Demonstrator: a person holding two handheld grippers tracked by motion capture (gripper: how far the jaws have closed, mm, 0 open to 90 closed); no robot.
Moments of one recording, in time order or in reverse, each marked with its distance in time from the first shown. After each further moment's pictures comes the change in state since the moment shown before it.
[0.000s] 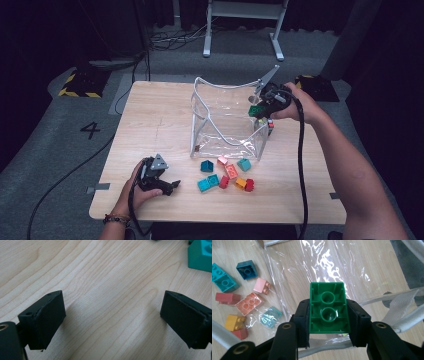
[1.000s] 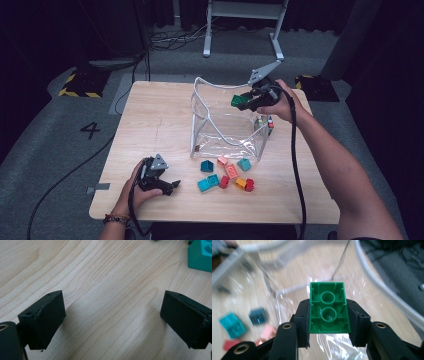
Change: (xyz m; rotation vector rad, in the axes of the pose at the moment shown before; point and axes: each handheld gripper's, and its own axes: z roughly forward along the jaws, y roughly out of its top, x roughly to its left) left arm 0.000 0.000 0.000 0.002 0.004 0.005; right arm 0.003 0.024 0.008 -0.285 0.028 0.018
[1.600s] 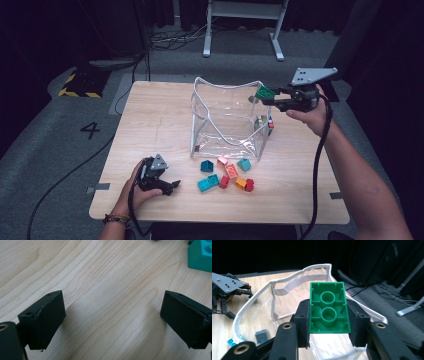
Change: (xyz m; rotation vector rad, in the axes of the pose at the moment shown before) left arm 0.000 0.000 0.000 -0.001 -0.006 -0.004; right arm 0.016 -0.045 -0.081 -0.346 -0.105 0.064
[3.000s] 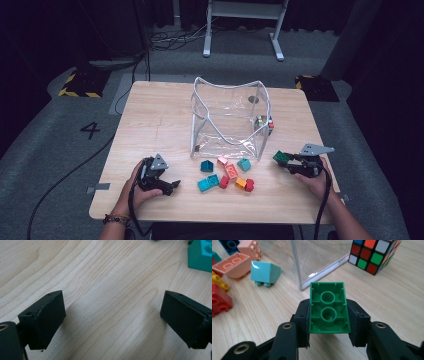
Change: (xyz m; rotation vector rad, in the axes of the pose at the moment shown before) left arm 0.000 0.000 0.000 -0.001 0.000 -0.002; right arm 0.056 -0.245 0.000 0.129 -0.127 0.278
